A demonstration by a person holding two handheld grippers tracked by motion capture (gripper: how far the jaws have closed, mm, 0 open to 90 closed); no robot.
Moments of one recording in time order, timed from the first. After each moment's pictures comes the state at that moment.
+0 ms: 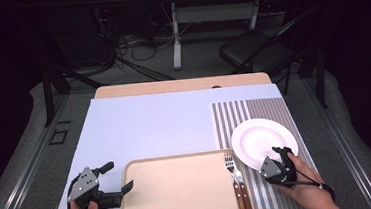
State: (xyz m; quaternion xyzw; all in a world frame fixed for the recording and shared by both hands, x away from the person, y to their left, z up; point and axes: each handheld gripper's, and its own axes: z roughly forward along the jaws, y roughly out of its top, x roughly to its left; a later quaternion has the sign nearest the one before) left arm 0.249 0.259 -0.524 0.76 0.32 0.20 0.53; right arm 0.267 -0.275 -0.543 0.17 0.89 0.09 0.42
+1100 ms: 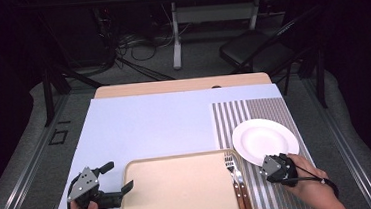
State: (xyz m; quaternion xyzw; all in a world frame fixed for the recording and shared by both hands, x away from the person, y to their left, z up) left arm 0.250 0.259 -0.524 0.76 0.32 0.20 0.53; right arm 0.269 -0.275 -0.531 0.15 0.92 0.08 0.36
